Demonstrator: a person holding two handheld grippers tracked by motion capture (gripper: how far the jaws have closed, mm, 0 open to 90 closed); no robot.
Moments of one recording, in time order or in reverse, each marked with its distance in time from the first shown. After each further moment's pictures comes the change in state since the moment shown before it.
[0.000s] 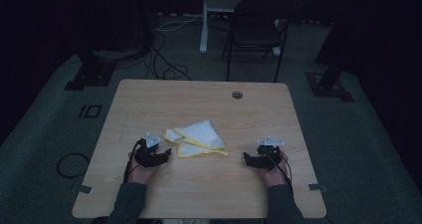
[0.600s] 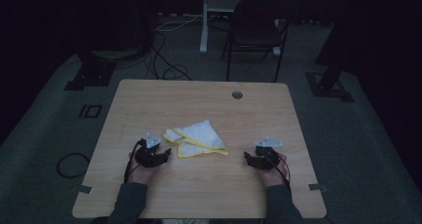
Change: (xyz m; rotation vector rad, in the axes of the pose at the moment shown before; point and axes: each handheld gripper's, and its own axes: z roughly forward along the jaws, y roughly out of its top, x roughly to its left) left arm -0.002 0.000 -0.001 -0.001 -0.005 0.005; right arm 0.010 0.002 -0.007 0.004 0.021 -0.022
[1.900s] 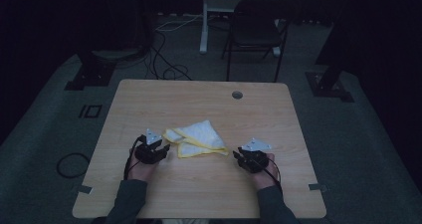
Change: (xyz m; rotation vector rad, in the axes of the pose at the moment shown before) left arm 0.001 0.018 -0.009 -0.020 0.004 0.030; right arm 0.046 0.019 -0.015 -0.094 0.107 -0.150
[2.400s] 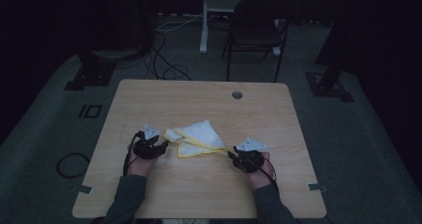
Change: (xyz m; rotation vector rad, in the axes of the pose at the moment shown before) left arm 0.011 0.005 0.009 0.004 0.019 -0.041; right arm 0.010 0.009 0.006 -0.015 0.032 -0.036
